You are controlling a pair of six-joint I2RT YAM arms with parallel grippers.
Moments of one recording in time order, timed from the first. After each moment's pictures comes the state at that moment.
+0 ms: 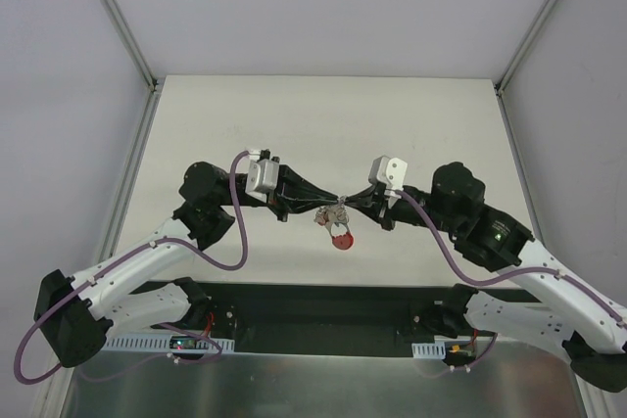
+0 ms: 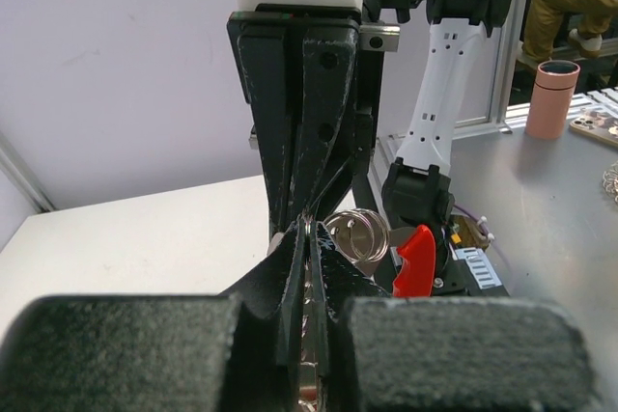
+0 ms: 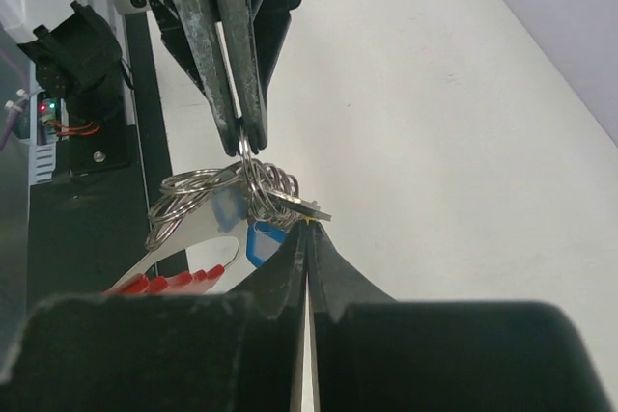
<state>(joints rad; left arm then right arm) -0.76 1.00 0.76 0.63 0.92 -0.17 0.91 0.83 0.99 -0.38 -0.36 -0.23</state>
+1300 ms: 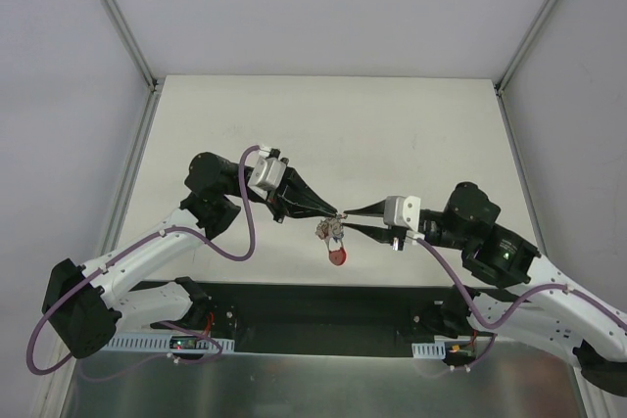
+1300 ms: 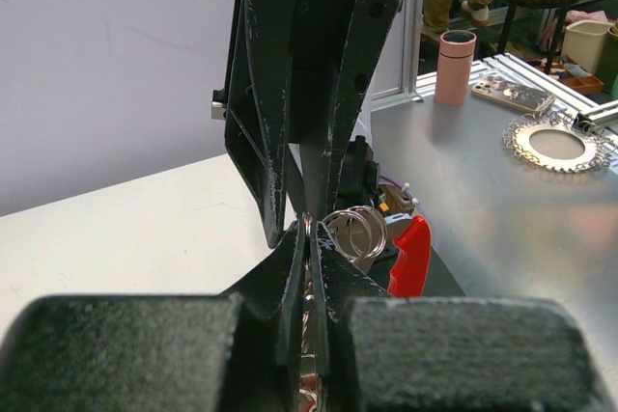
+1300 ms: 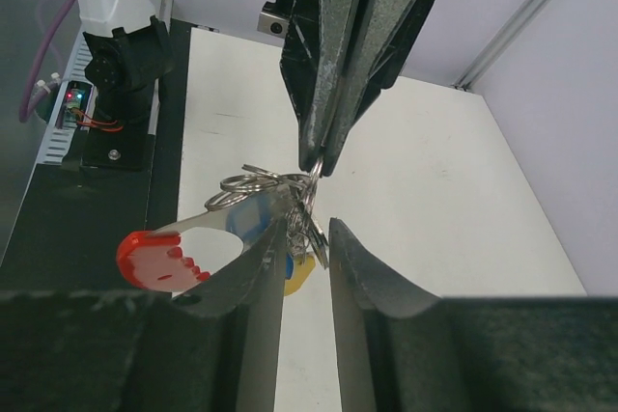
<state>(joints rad) -0.72 1.08 0.80 0.71 1.17 -0.31 0.99 0.68 0.86 -0.24 -0.44 -0.41</state>
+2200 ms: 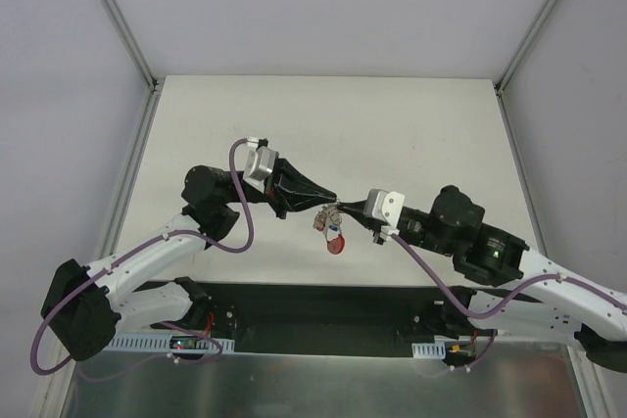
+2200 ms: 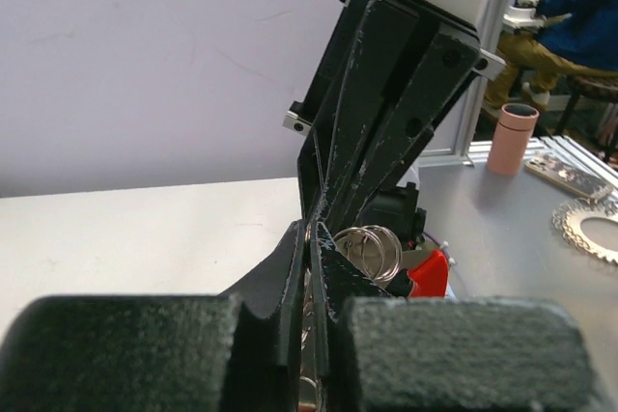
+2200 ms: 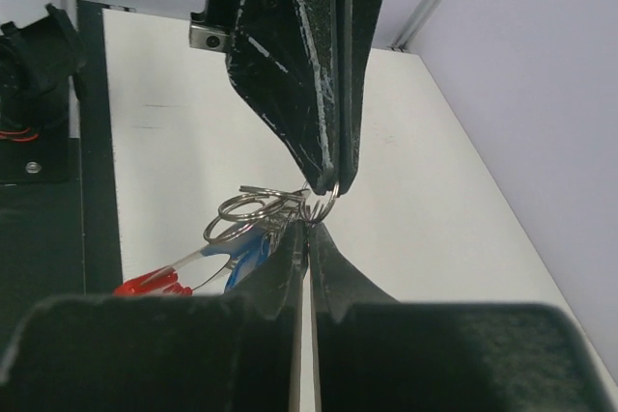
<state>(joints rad) -0.71 1.07 0.71 0.88 0.97 -0.44 1.14 0.75 0.89 -0.21 -0.11 -0.41</state>
